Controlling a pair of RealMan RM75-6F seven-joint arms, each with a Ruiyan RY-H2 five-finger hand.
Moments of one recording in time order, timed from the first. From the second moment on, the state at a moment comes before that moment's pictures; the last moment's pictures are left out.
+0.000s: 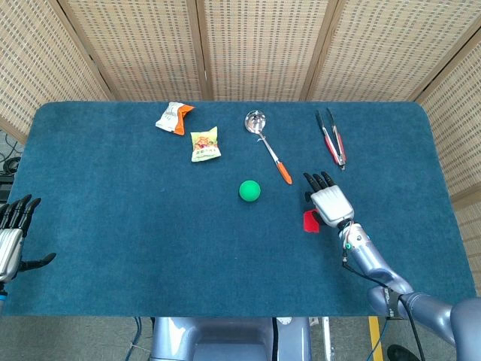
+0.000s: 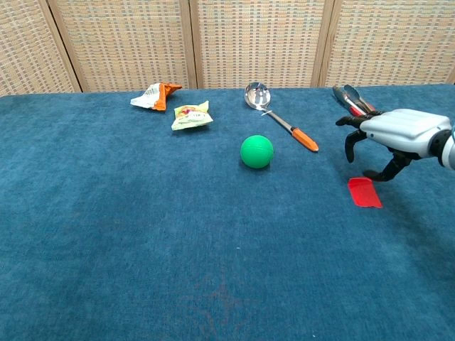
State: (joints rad) left arm -0.15 -1.08 -0.07 -1.66 1.36 1.36 0.08; right arm 0.73 -1.58 0.09 -1.06 -1.31 0.88 -0.17
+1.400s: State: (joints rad) left arm -0.15 -1.08 -0.07 -1.67 1.35 1.35 0.09; right arm 0.74 -1.70 0.08 -0.87 -1.34 0.80 -0.17
